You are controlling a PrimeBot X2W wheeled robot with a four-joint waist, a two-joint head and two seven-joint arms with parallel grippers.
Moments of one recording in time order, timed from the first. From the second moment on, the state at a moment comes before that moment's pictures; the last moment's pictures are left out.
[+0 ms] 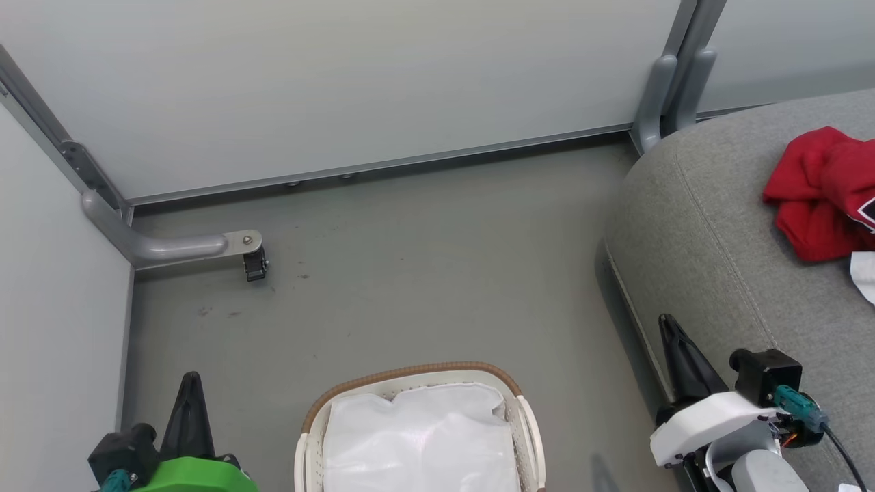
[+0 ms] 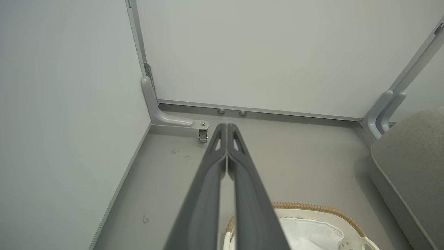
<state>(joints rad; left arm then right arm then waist) 0.01 0.04 0.07 0.31 -0.24 -0.09 -0.24 -0.11 -0.05 0.04 0.33 0.24 0.13 -0.25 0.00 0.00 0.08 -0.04</state>
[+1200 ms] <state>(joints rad) -0.02 0.04 0.08 0.28 -0.82 -0.11 -0.09 -0.11 -0.05 -0.03 0.30 0.82 0.13 -0.10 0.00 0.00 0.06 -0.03</state>
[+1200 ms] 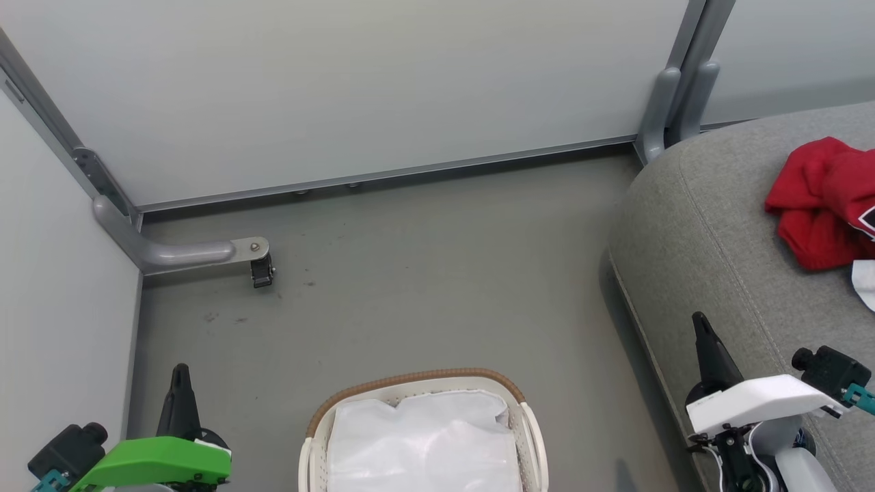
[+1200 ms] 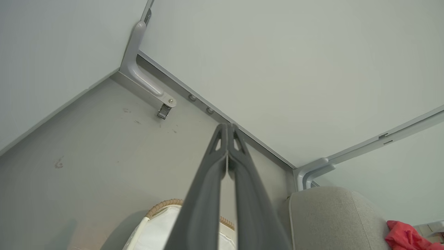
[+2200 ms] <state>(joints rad) -0.05 0.04 0.10 0.27 -1.16 -0.12 0.00 -0.11 -0.05 -0.06 0.27 1.16 0.13 0.00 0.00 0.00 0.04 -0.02</state>
